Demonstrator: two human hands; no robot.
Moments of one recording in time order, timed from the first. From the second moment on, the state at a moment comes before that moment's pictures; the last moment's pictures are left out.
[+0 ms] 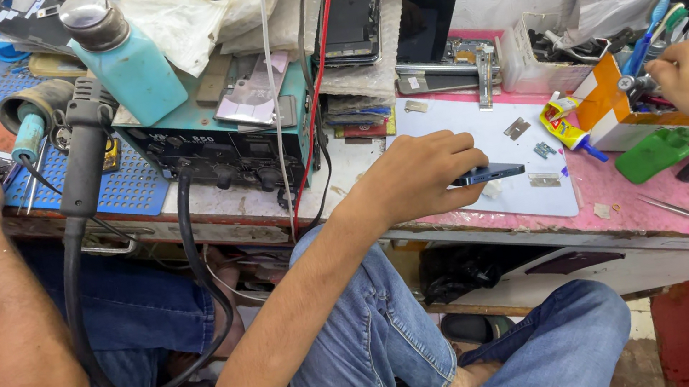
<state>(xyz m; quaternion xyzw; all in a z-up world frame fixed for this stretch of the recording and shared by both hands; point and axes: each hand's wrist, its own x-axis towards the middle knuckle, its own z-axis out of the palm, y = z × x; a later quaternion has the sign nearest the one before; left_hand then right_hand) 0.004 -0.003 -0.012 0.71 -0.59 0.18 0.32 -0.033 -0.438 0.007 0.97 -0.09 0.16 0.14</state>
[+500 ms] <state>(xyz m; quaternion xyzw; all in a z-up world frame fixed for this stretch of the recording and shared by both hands) 0.004 -0.004 -0.012 0.72 -0.59 0.18 0.32 -0.113 -0.181 -0.041 0.94 0.05 0.30 -0.15</state>
